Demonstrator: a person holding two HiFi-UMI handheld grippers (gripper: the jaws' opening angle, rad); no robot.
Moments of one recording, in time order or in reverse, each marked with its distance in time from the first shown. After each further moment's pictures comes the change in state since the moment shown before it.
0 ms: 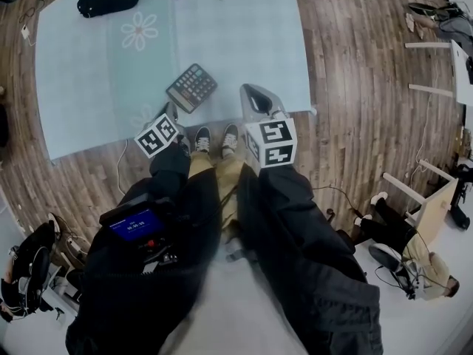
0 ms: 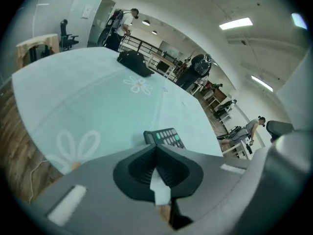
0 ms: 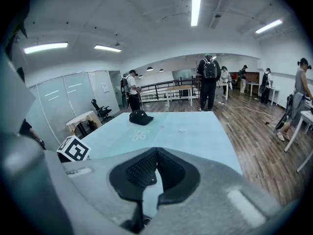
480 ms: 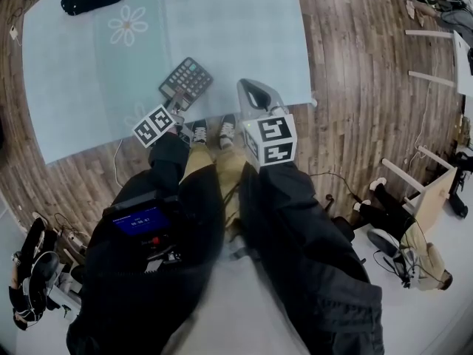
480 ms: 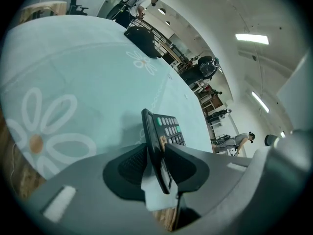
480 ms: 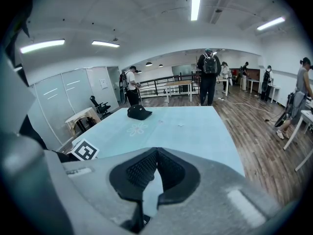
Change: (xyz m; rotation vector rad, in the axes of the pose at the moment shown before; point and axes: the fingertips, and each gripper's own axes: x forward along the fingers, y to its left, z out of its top) left arm 0.045 -0.005 -0.026 -0.179 0.111 -0.123; right arm 0.015 -0.007 -0.010 0.006 0.055 -0.003
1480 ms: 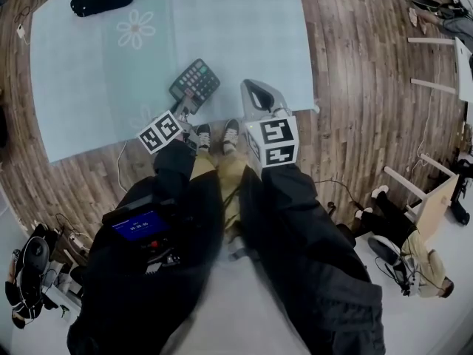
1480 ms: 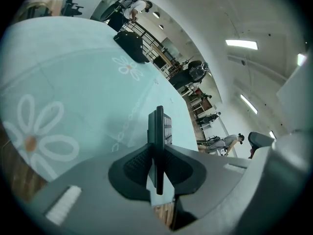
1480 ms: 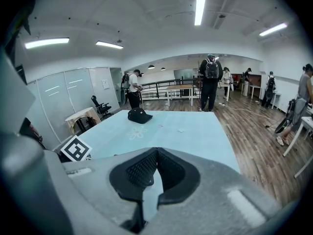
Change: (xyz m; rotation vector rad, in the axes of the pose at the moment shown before) left arm -0.018 -0.041 0.007 0.024 -0.031 -0.112; right arm 0.000 0.004 0.019 -0.045 -0.040 -0.005
